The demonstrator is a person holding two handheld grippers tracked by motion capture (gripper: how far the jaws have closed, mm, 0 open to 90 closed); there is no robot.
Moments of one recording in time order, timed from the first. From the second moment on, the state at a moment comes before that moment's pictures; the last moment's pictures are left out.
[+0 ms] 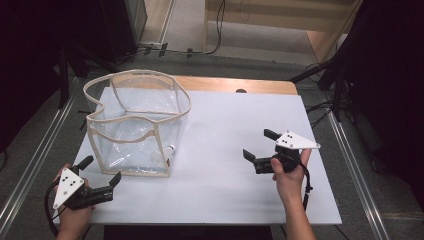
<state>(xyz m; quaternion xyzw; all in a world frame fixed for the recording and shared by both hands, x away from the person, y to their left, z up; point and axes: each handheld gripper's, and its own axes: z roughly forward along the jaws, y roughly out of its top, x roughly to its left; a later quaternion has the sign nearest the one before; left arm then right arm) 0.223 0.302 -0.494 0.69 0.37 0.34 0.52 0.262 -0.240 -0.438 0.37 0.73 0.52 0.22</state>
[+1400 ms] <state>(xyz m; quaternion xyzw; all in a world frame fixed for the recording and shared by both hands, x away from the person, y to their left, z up) 0.223 0.302 -0.494 0.69 0.37 0.34 0.52 0.221 -0.311 -0.480 0.43 0.72 0.49 0.22</state>
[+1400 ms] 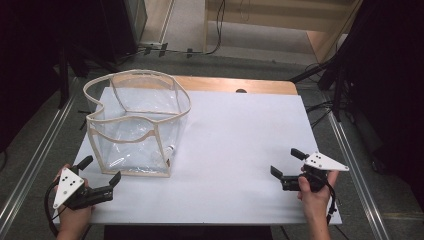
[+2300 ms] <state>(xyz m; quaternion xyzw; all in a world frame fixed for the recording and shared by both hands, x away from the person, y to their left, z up) 0.222 0.305 -0.492 0.69 0.37 0.34 0.52 0.196 -0.372 -0.513 0.48 0.69 0.50 0.21</state>
